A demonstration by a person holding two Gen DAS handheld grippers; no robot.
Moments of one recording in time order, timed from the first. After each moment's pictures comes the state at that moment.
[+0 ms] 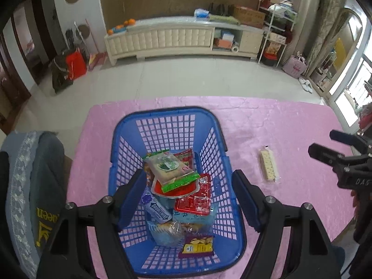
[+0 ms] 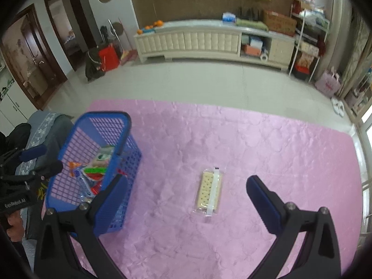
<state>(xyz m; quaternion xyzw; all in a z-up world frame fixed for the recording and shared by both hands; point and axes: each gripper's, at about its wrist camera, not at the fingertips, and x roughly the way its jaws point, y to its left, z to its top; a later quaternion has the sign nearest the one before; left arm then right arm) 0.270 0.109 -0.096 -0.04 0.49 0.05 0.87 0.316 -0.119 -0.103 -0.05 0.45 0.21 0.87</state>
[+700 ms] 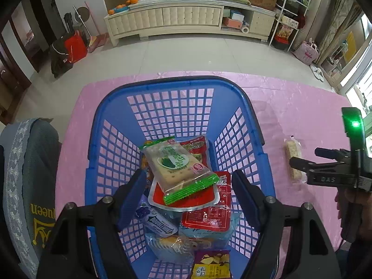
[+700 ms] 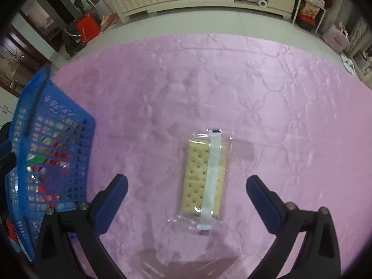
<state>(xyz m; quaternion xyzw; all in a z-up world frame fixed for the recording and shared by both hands) 0.309 0.124 -0.160 -0.04 0.53 0.06 0.84 0.384 -0.120 -0.235 -0.03 0.57 0.18 0.80</state>
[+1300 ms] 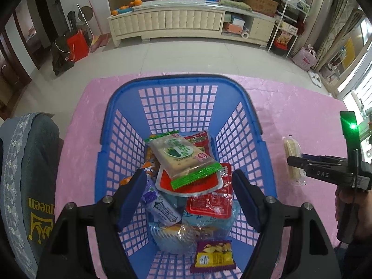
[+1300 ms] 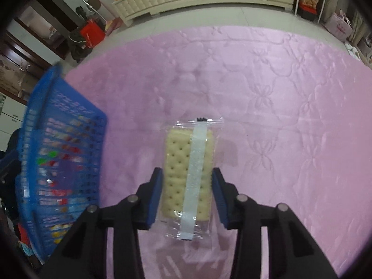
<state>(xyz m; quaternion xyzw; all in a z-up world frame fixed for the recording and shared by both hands) 0.281 0.133 -0.143 -0.06 0.52 0.06 0.85 0.354 -0.142 -0.223 0.01 0.57 0.21 0.79</state>
